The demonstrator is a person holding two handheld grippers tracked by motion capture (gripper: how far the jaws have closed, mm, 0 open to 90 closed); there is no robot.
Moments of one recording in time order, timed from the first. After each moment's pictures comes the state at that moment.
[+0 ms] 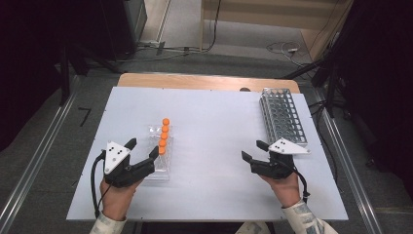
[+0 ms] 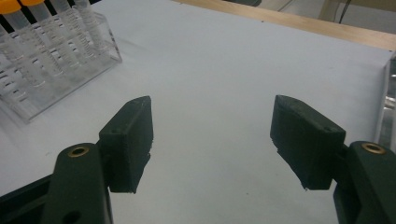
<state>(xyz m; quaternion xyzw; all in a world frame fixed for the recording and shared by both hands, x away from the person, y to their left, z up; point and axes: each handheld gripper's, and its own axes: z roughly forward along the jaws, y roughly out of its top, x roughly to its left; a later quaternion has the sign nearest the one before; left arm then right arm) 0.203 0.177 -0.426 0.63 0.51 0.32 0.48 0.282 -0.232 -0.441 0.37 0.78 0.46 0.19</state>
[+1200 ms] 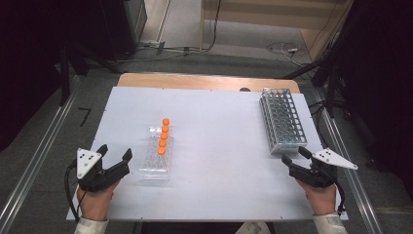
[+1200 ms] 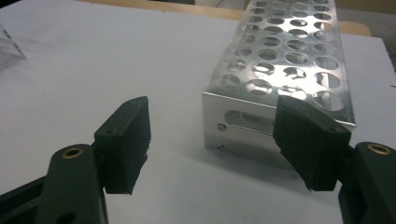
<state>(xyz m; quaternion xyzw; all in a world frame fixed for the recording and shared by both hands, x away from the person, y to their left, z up) 0.195 0.235 -0.455 0.59 0.58 0.35 0.45 0.268 -0.333 -0.450 0.46 0.73 0.44 0.26</state>
